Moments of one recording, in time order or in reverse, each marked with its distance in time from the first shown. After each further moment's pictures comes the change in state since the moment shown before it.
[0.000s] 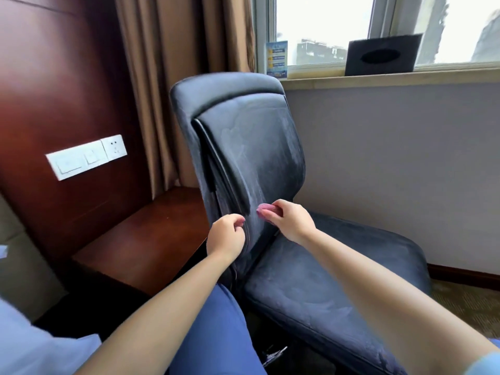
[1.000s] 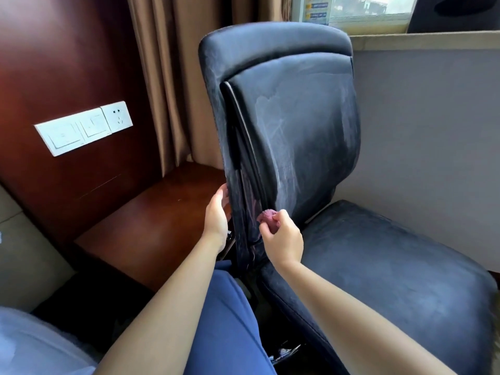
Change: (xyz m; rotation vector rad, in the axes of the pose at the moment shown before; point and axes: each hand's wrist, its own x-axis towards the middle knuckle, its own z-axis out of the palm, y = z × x) left_hand 0.085 -0.059 -0.004 -0.900 -0.033 -0.426; right_hand 0.031 -0.024 0.124 0.204 0.205 0.204
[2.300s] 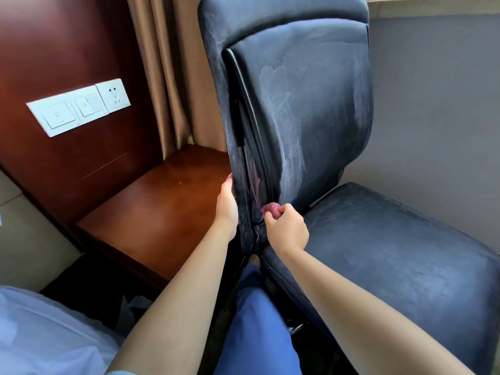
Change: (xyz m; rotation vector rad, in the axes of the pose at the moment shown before) left_hand -0.015 -0.003 0.016 -0.060 0.017 -0.154; right_hand 0.000 0.011 0.011 -0.144 -0.069 0.224
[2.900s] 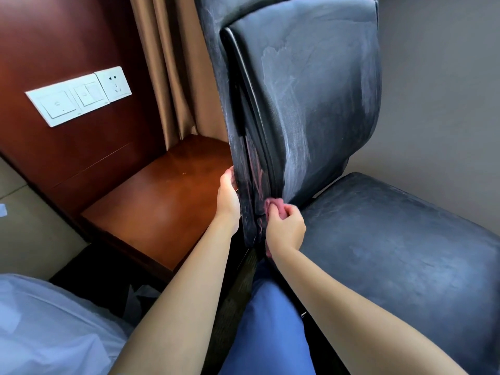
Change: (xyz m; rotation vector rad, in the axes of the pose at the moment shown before) left_hand -0.002 -0.007 0.000 -0.014 0.014 0.032; right_hand -0.021 0.001 0.012 0.556 0.060 0.223
